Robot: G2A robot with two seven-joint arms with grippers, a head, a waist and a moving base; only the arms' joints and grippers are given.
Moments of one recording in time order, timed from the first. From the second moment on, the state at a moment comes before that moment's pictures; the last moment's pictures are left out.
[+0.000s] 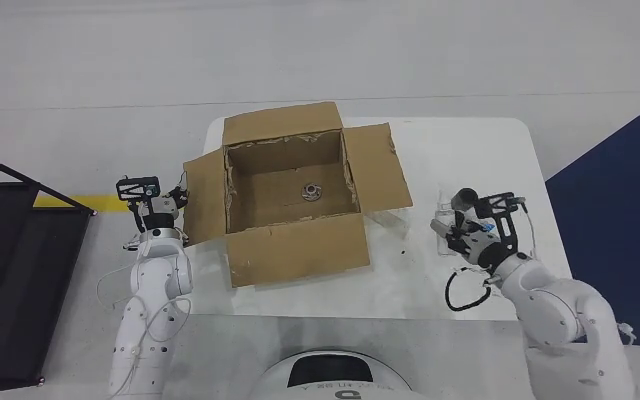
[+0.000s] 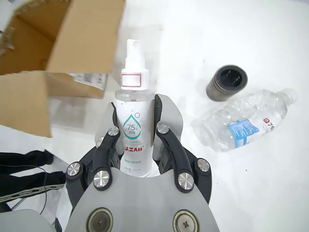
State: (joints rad) left arm 1.58 -1.35 -1.60 -1.58 1.56 0.27 0.07; right arm -1.94 -1.21 1.83 -2.21 -0.78 -0.27 0.73
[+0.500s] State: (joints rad) left arm 1.58 -1.35 -1.60 -1.58 1.56 0.27 0.07; right arm -1.52 -1.20 1.43 -2.31 -0.86 -0.04 1.04
